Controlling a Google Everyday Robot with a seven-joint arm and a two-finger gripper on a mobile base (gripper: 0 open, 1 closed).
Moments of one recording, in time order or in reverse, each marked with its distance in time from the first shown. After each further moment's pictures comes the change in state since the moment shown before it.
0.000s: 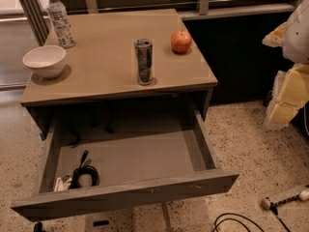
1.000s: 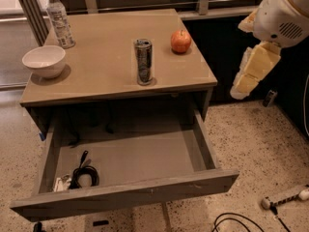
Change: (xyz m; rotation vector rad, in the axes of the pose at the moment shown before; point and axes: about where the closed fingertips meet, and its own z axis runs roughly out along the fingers) arm -0.041 -0.060 0.025 0.014 -0.160 0.036
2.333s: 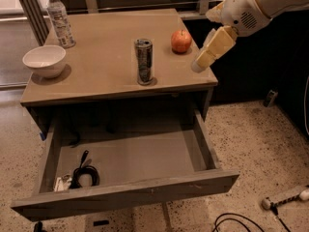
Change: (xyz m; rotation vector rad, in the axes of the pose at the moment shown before) arm -0.077 -0.053 0.044 -0.039 -0.349 0.050
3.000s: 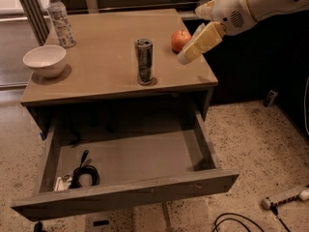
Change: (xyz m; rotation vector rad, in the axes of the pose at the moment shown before) arm -0.031 -0.009 0.023 -0.029 -0.173 0.028
